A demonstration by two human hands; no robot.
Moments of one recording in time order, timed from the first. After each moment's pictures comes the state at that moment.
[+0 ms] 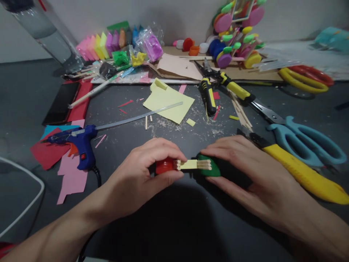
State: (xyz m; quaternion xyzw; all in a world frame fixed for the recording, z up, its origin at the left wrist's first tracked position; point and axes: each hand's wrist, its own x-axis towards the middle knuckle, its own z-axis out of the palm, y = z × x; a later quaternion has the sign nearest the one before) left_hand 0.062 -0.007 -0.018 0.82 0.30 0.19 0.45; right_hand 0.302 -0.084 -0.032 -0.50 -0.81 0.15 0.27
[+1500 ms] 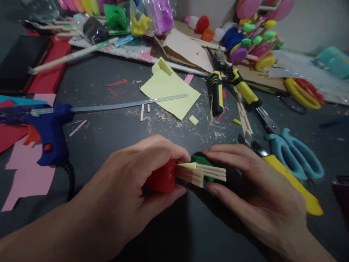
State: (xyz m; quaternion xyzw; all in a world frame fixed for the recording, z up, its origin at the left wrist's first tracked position) left_hand 0.062 -0.014 -0.014 0.80 0.36 0.23 0.42; right_hand 0.291 -0.089 -0.034 -0.55 -0.75 0.18 0.30
